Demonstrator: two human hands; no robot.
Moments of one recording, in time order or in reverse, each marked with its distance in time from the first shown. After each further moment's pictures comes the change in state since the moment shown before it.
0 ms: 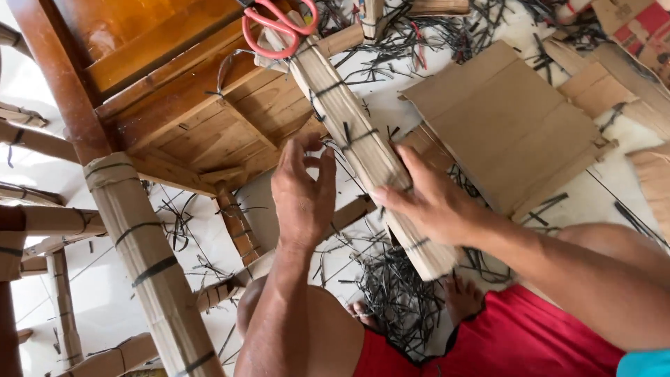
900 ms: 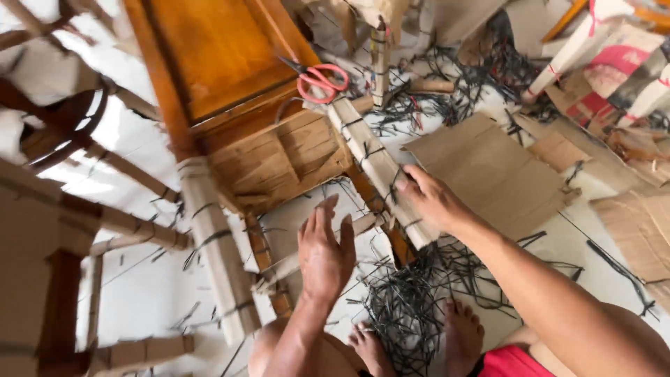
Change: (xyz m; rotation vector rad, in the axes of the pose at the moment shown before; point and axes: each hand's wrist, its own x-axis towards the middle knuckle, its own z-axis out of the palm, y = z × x) left_hand -0.107 0.017 -0.047 0.293 0.098 0.157; right_hand -0.034 -0.040 0.022 -0.213 0.245 0.197
